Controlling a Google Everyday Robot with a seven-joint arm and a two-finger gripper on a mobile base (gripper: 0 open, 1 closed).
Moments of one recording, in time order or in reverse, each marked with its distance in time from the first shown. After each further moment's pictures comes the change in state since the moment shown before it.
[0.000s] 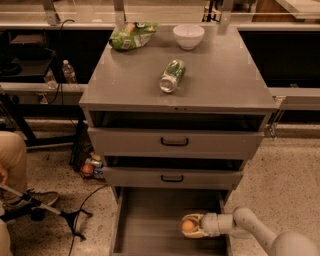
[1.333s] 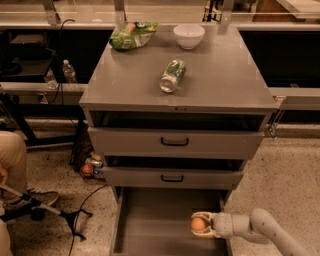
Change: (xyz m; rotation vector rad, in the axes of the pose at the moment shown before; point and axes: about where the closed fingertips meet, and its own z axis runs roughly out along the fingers) arm -0.068 0.023 -0.065 0.060 -0.068 -0.157
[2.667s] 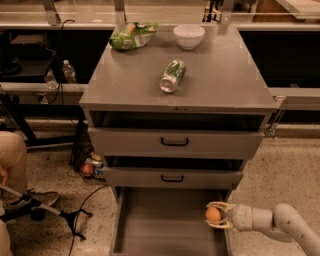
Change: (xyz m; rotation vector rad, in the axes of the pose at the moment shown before) arm -0.075 -0.019 -0.075 0.106 -0.002 -0.156
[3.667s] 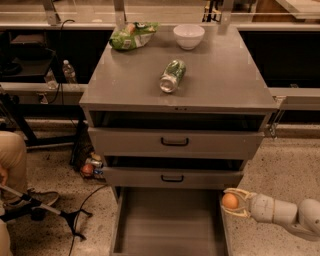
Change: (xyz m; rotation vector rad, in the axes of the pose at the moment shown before) arm -0.060 -0.049 -0.066 0.152 0.053 -0.076
